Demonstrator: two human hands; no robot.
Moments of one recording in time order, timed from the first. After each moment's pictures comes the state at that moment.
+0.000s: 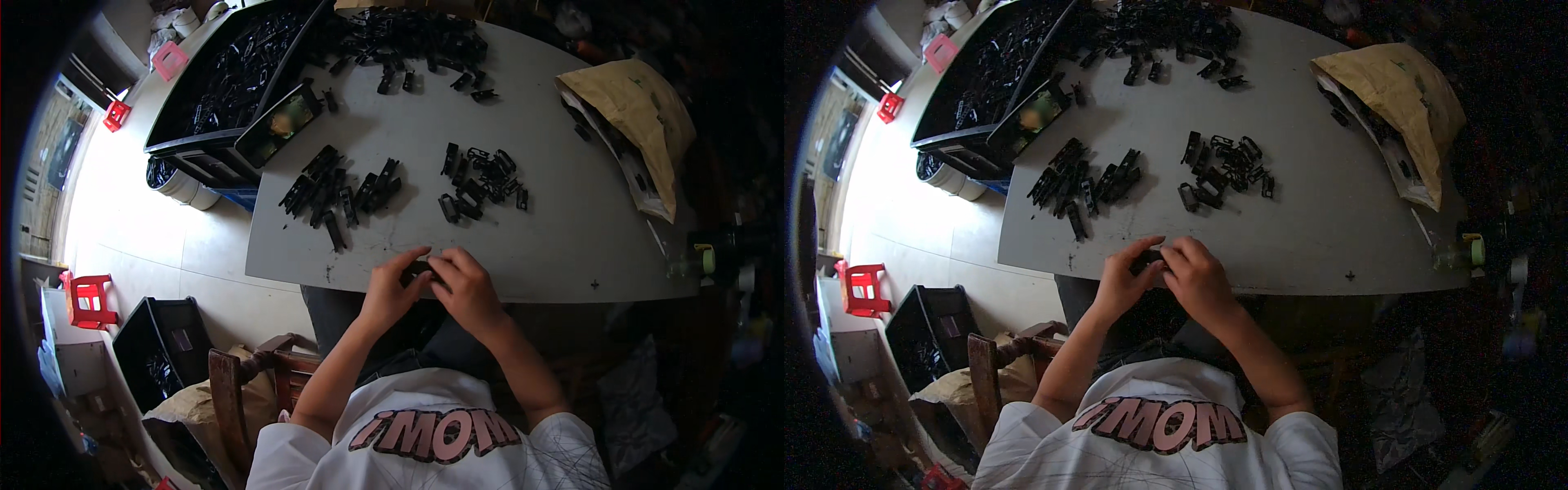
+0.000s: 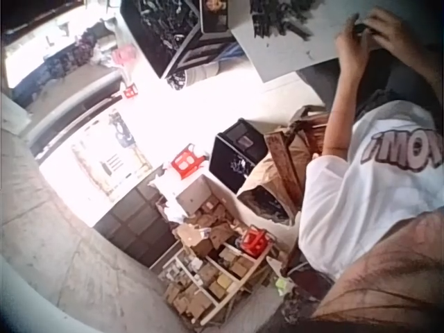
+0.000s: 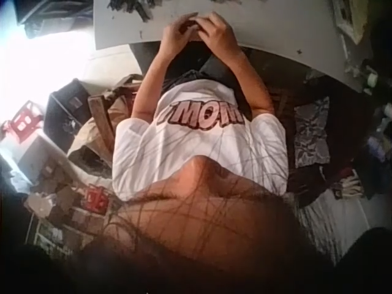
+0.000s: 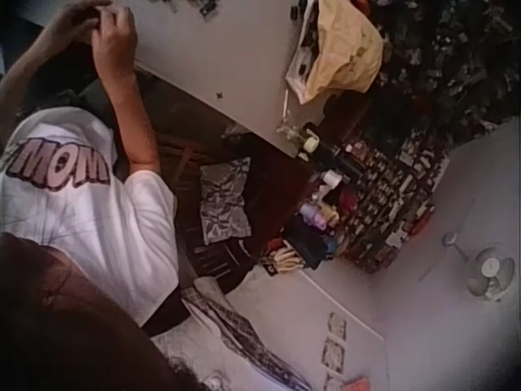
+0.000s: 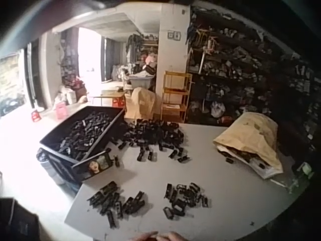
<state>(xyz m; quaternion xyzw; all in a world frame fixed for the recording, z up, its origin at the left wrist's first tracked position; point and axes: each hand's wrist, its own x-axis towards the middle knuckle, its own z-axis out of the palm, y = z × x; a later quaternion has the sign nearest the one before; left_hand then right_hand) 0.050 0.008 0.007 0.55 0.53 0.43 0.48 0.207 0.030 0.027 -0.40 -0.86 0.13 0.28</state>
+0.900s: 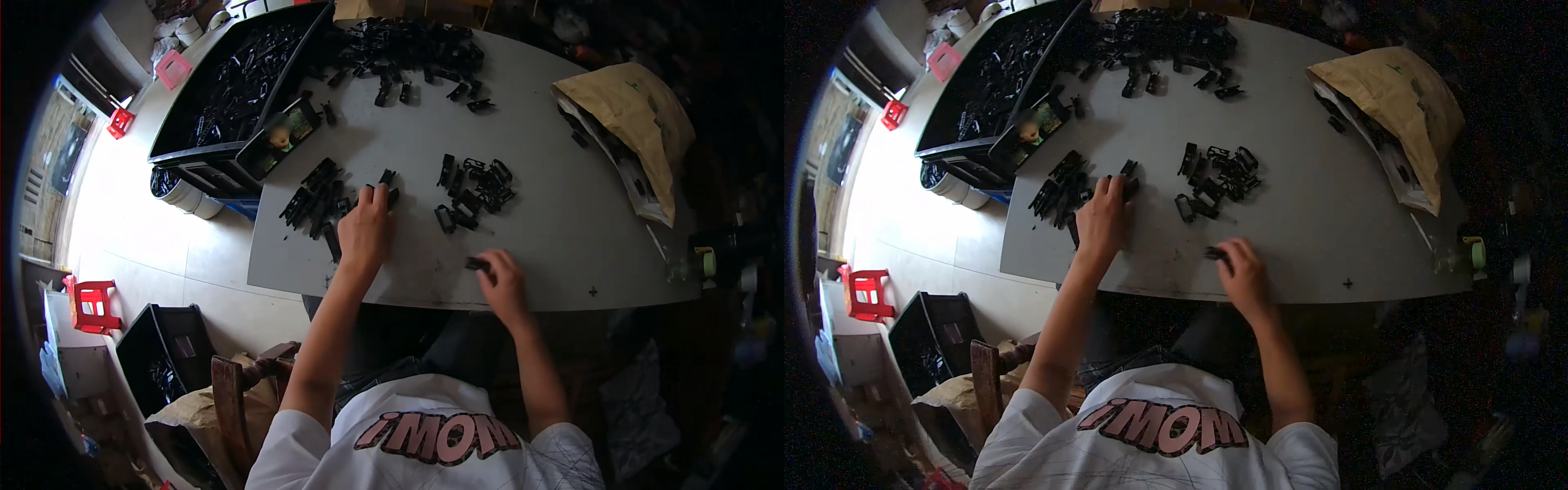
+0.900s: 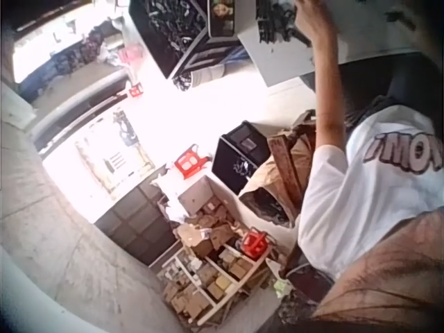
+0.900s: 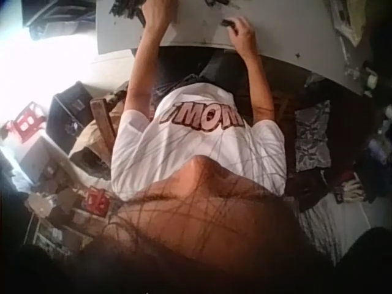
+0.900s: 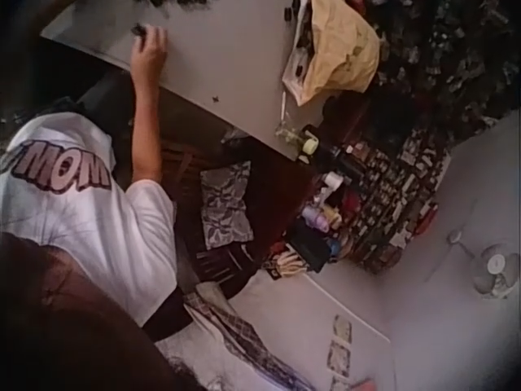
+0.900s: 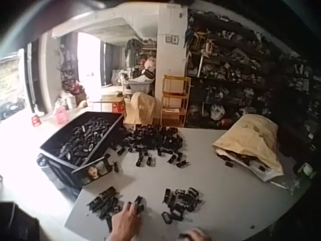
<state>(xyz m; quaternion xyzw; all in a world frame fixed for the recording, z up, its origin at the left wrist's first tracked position) 0.026 0.096 0.019 0.67 0.71 0.21 0.05 0.275 0.048 -0.005 -0.58 -0.71 0.25 0.31</state>
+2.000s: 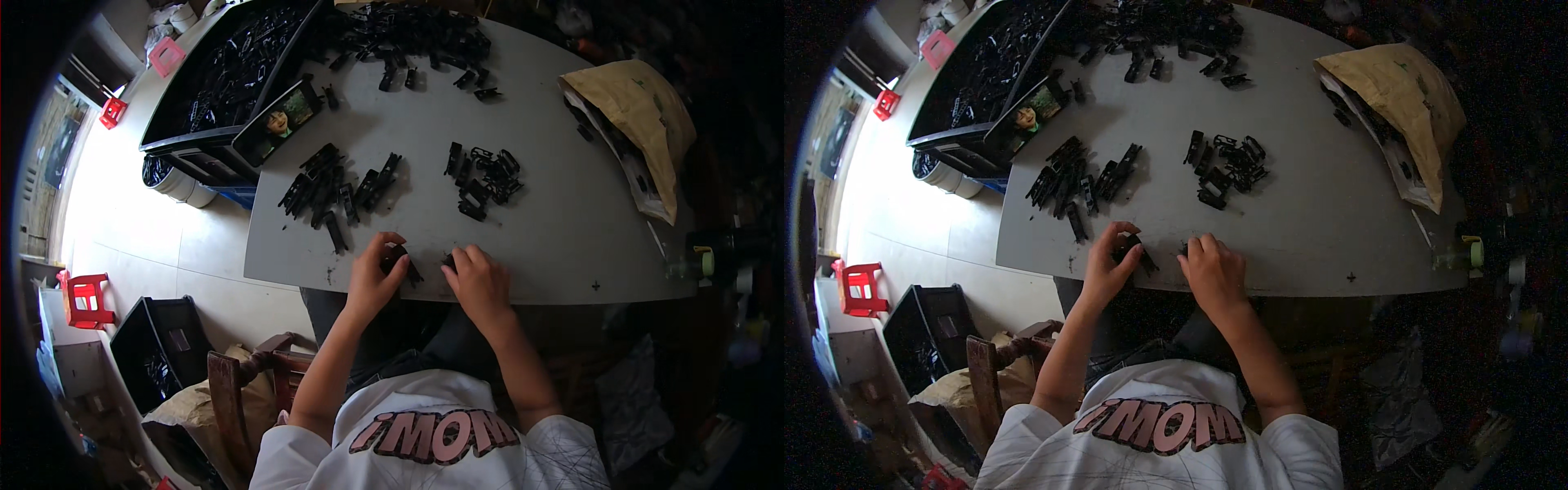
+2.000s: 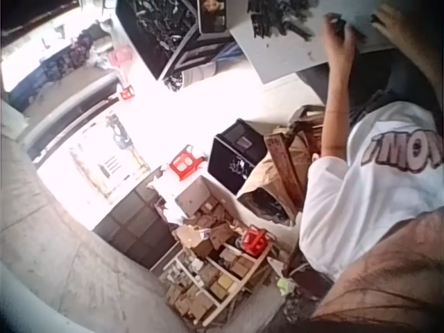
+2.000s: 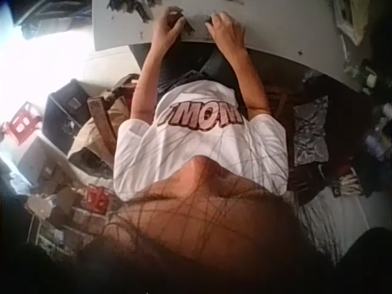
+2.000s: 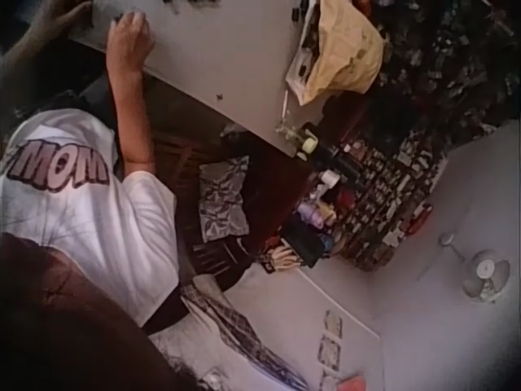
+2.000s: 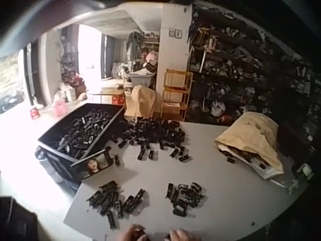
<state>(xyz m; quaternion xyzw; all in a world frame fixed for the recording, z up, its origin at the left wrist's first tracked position) 0.024 0.023 -0.001 0.54 0.56 0.44 0.44 0.215 0.038 0.021 -0.54 -0.83 0.09 0.12</state>
